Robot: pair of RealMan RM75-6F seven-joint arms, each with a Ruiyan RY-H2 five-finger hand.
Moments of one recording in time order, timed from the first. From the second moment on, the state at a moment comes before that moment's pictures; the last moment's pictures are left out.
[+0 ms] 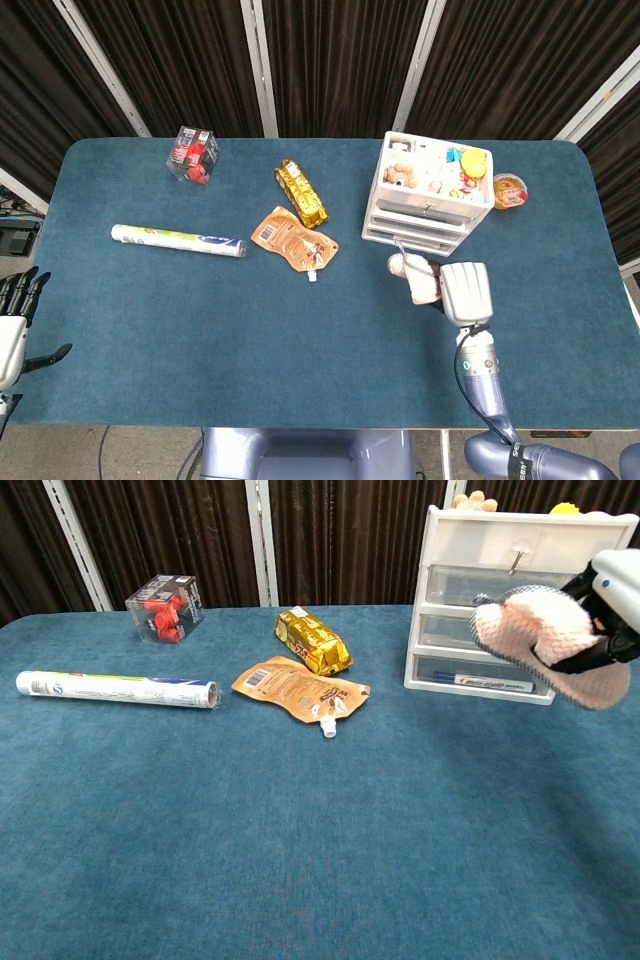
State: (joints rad) left arm -0.09 -1.11 -0.05 -1.67 1.45 1.47 0.12; right arm 0.48 -1.65 0.21 -1.39 -1.33 1.47 -0.41
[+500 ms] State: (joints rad) left arm -0.09 -1.10 -0.06 -1.67 1.44 1.47 0.10; right arm 0.51 -1.74 0.27 -1.08 -1.44 1.58 -0.31
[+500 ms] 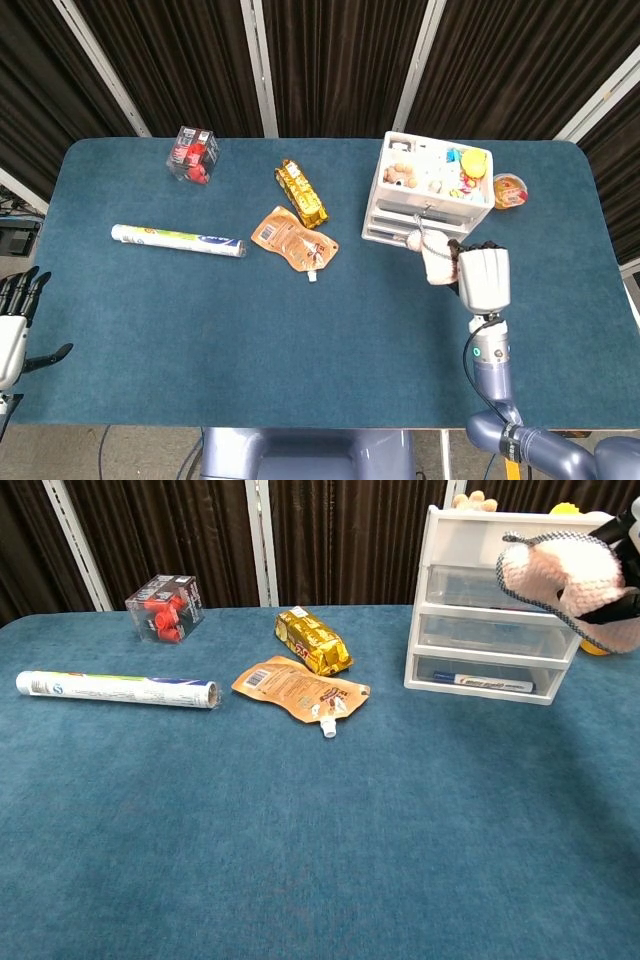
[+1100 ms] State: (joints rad) left arm -0.10 -1.10 -0.06 -1.68 1.43 1.46 0.10; right arm 0.55 -1.81 0.29 -0.90 -1.43 1.54 -0.24
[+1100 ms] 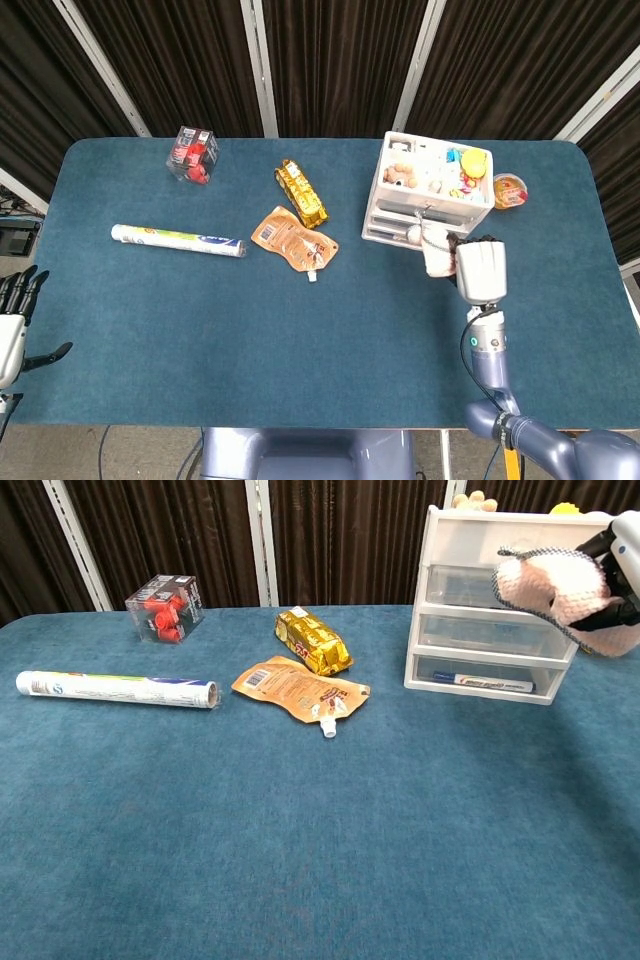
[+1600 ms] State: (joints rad) left arm -0.10 -1.10 -0.06 -1.68 1.43 1.45 0.10; right arm 0.55 -1.83 0.29 -0.85 -1.41 1.53 -0.22
